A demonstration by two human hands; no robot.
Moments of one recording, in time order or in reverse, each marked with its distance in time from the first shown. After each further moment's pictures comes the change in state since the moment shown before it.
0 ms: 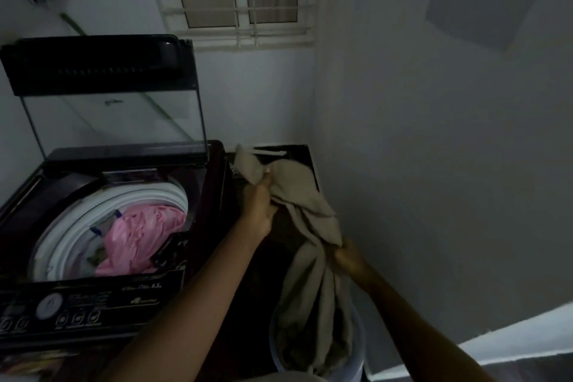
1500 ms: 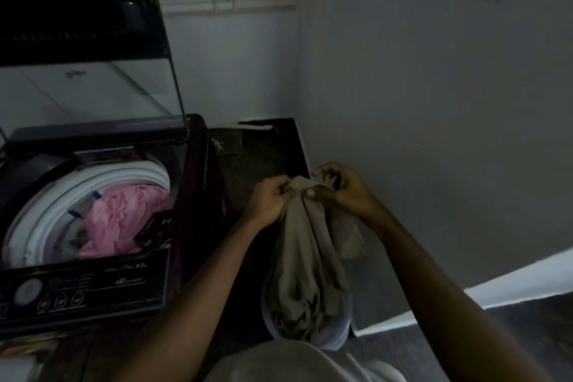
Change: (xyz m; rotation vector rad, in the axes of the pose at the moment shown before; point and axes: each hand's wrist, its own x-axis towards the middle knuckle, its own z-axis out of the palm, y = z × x) left_hand 0.002 -0.055 -0.018 0.992 -0.380 0.398; right_hand 0.005 -0.067 -0.046 -0.108 0.009 -0.375
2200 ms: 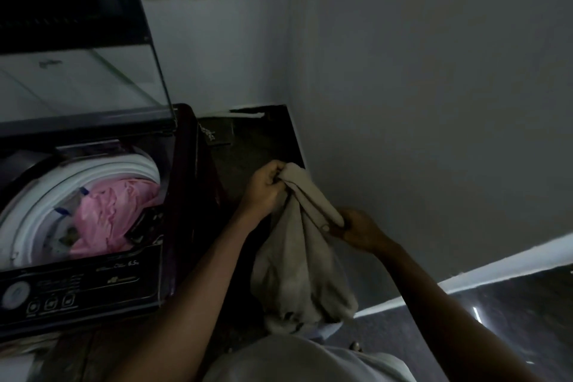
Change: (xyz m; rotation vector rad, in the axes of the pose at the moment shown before) left_hand 0.005 -0.004 0.010 -0.292 0.011 0.044; right_hand -0.059 0.074 0.000 -0.358 -0.191 0.194
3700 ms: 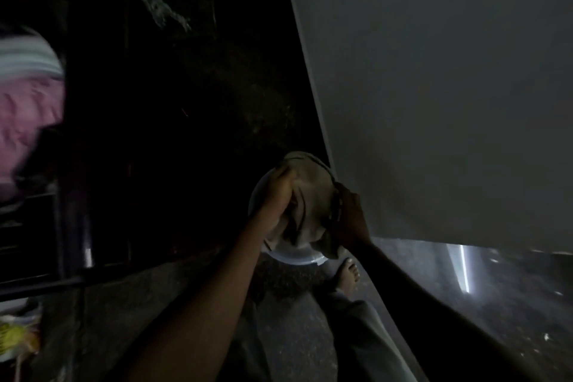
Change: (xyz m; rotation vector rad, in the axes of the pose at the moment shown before) left_hand -0.030 -0.168 0.093 -0.154 0.081 -0.859; right_hand -0.004 0.148 0.157 0.115 0.077 0.426
